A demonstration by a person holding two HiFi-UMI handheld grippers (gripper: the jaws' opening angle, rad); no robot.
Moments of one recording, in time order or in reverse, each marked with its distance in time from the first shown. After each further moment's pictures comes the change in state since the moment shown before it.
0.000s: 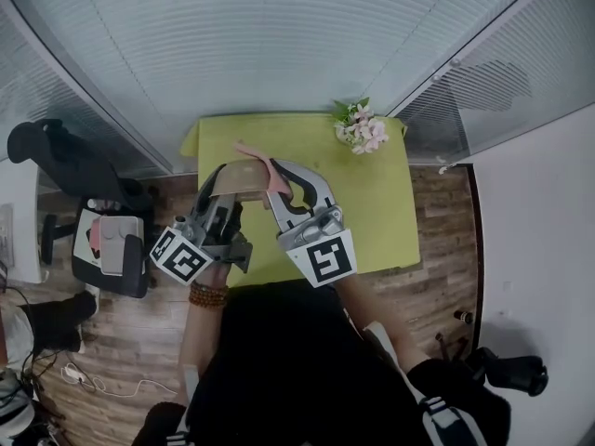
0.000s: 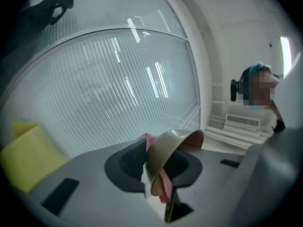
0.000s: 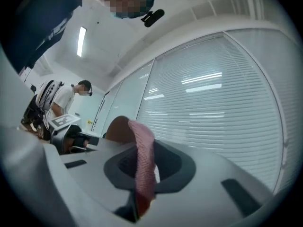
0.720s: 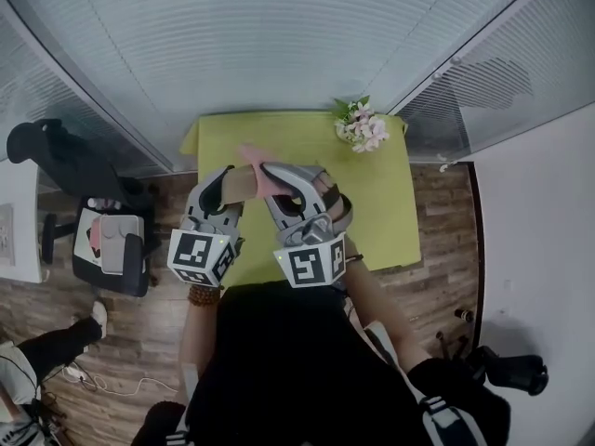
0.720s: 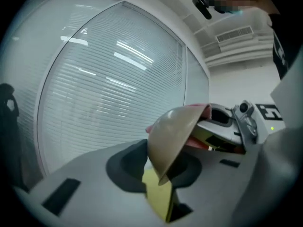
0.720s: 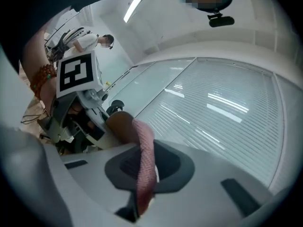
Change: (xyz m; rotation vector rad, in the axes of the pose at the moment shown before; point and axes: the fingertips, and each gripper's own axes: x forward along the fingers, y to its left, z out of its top) left arm 0.003 0.020 -0.031 0.687 0.344 0.242; right arm -0.002 0.015 -0.031 -0.644 0.200 0.085
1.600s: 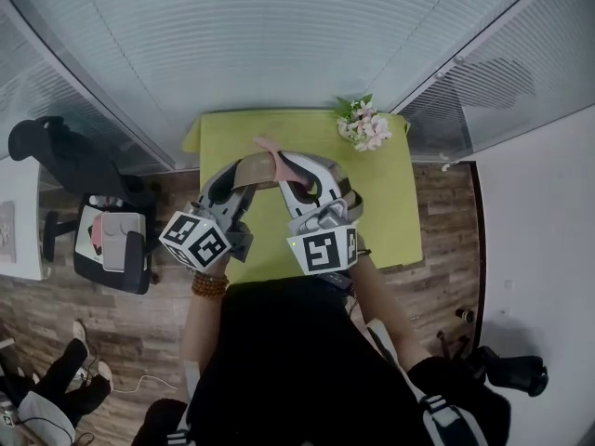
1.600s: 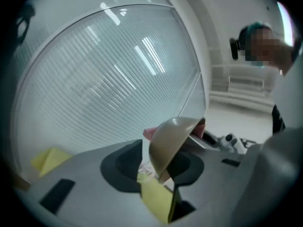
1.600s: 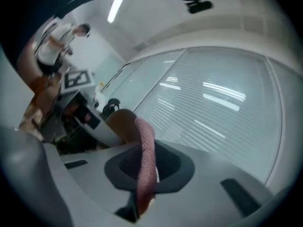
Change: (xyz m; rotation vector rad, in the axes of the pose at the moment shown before) left arm 0.016 -0.010 -0.007 -0.363 -0.064 -0.202; right arm -0.002 -0.019 -0.024 0.142 0.054 0.004
